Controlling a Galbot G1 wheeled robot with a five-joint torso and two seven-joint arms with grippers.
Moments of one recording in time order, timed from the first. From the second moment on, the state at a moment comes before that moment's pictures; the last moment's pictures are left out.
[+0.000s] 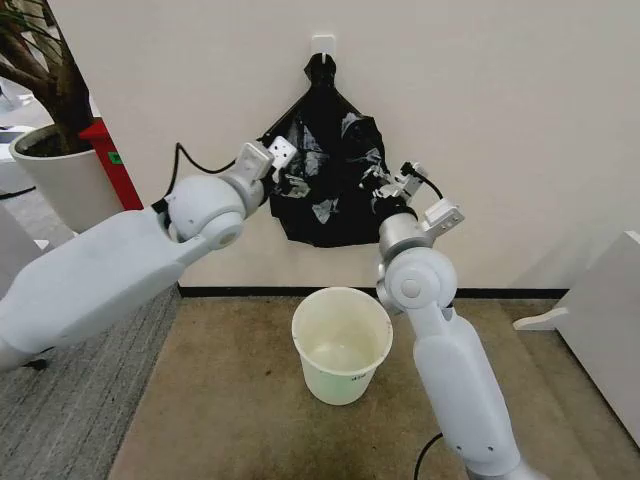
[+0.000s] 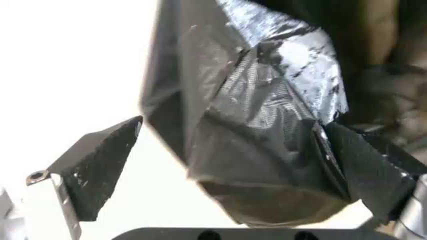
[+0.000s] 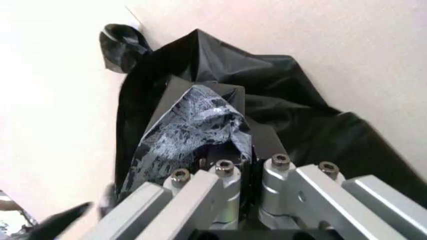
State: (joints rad) left arm 0.04 -0.71 0.43 -1.90 -0.89 0.62 -0.39; right arm -0.74 1.46 0.19 1.98 0.88 -0.20 0.51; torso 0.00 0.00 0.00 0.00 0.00
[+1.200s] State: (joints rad) left arm 0.15 -0.67 0.35 -2.01 -0.93 0.54 -0.42; right arm -0.75 1.48 0.14 1.96 0.79 -0.20 0.49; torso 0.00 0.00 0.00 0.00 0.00
